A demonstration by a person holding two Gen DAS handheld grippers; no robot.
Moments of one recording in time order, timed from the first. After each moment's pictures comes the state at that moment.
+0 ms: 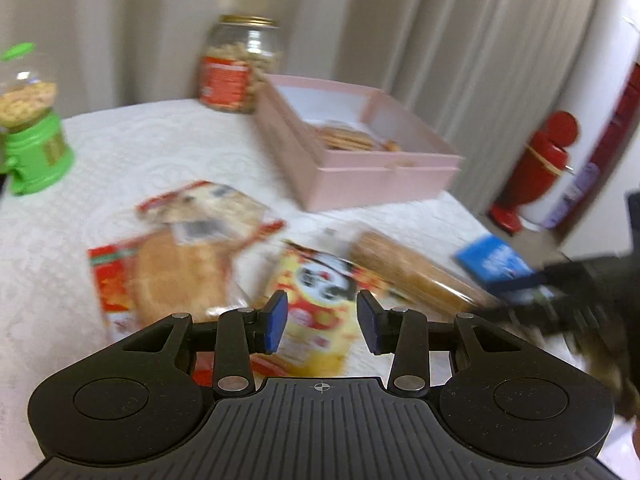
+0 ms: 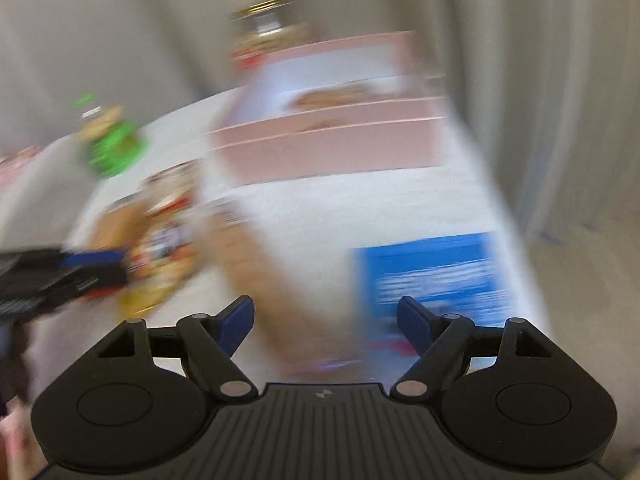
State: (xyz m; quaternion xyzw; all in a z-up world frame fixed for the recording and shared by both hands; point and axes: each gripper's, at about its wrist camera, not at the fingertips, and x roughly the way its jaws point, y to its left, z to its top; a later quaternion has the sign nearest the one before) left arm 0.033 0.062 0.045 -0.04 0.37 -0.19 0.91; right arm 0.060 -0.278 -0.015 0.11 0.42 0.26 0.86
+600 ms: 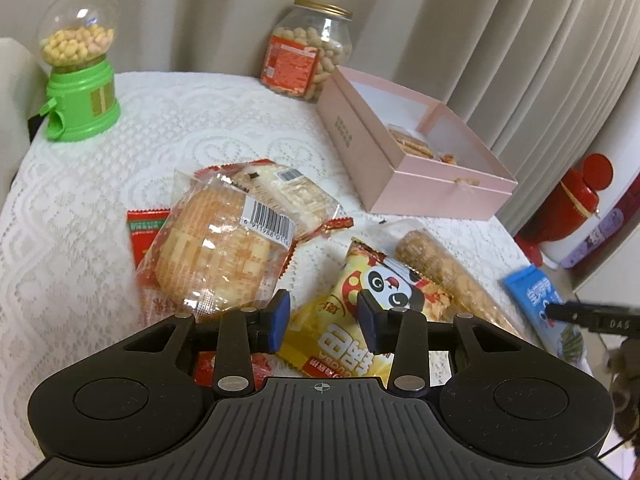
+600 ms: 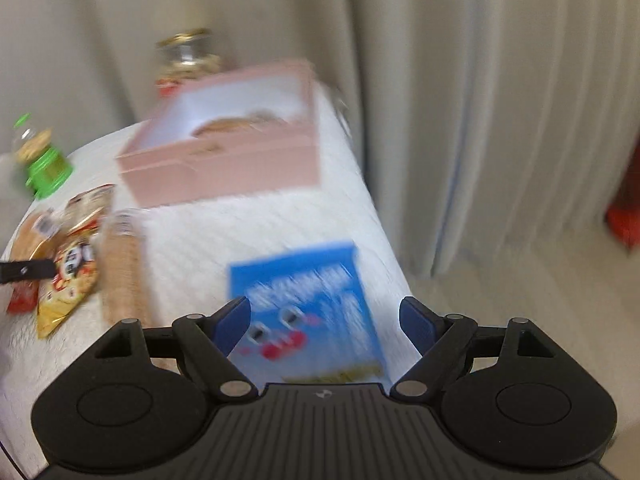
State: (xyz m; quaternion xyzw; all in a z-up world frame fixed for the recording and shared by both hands) left arm 0.046 0.094 0.027 -0.11 0.39 -0.15 0.90; right arm 0.060 -0.360 -0.038 0.13 0.40 0.11 0.90
